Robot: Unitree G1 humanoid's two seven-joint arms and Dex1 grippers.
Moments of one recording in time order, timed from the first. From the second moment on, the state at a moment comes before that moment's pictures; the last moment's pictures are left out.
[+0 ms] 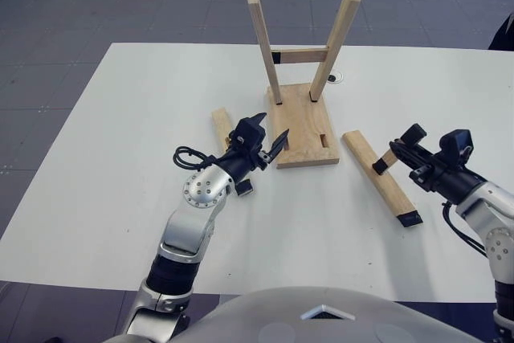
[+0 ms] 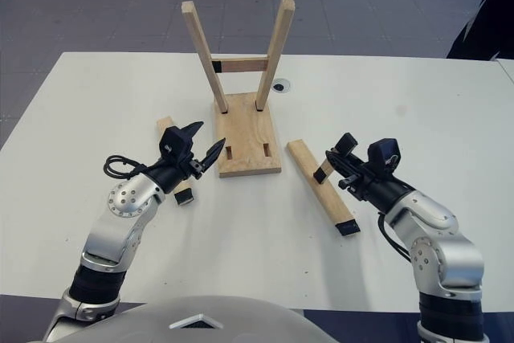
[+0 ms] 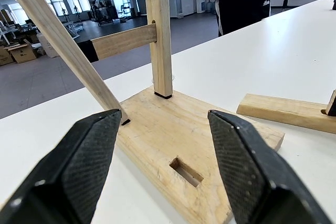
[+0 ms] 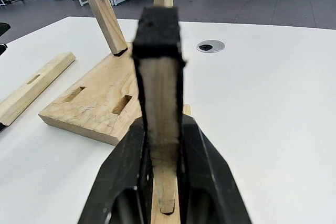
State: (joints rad) left arm -0.01 0.24 -0.24 -0.36 -0.07 0.35 -0.34; right arm 0.16 -0.59 -0.22 -0.36 0.62 0.56 0.54
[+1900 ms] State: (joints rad) left arm -0.01 0.23 -0.23 -0.36 -0.07 0.35 -0.34; right arm 0.01 -0.45 -0.12 -0.20 0.33 0.46 0.31
